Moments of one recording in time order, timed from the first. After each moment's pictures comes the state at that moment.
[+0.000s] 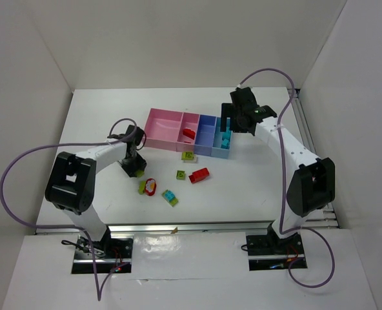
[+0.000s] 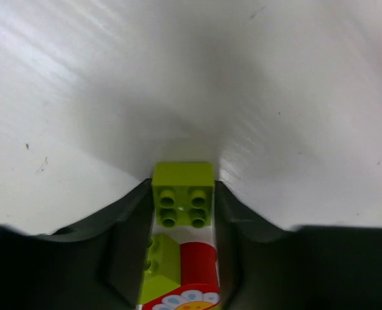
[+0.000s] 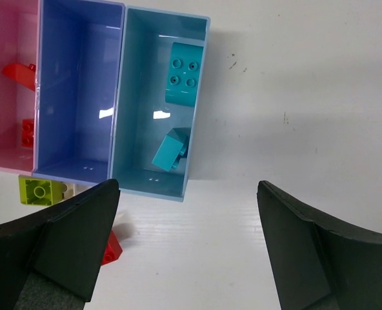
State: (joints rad) left arm -0.26 1.69 1.02 -0.67 -0.20 -1.03; right arm 0.37 1.63 1.45 -0.67 0.26 0.34
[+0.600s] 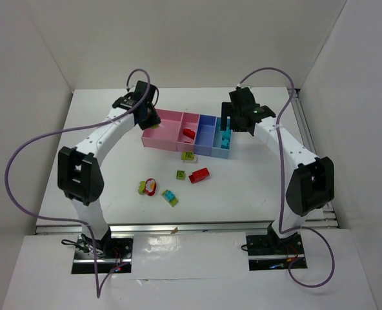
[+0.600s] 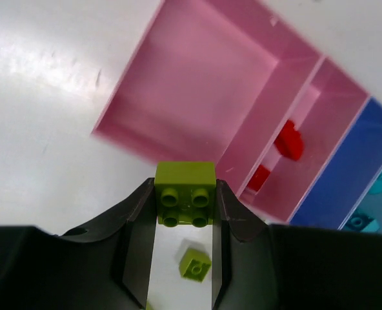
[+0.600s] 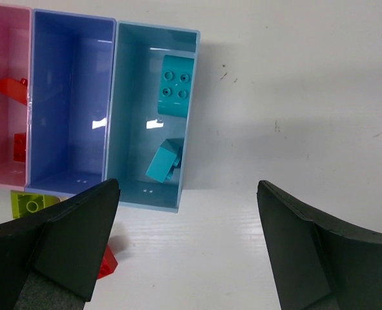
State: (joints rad) left arm -0.35 1.79 1.61 -0.76 -0.23 -0.76; right arm 0.37 1.64 1.45 -0.64 0.30 0.33
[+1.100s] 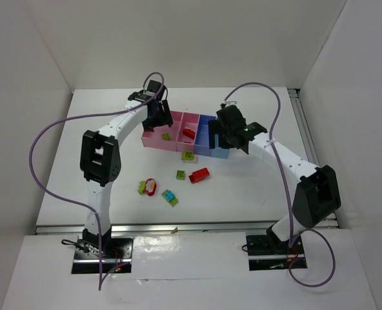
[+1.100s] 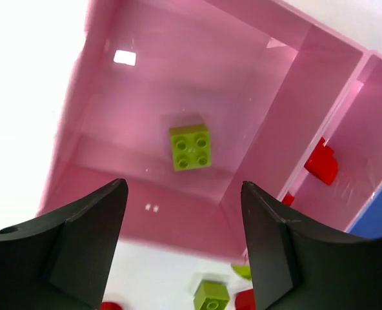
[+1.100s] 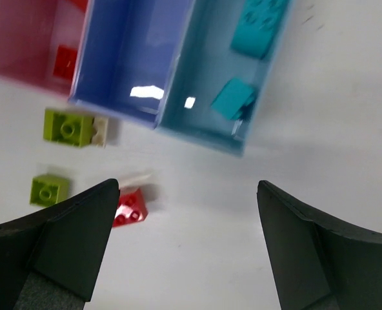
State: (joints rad) left arm -0.33 2.15 1.93 -0.83 -0.13 -0.61; right arm 0.51 1.53 1.26 -0.58 0.27 0.36
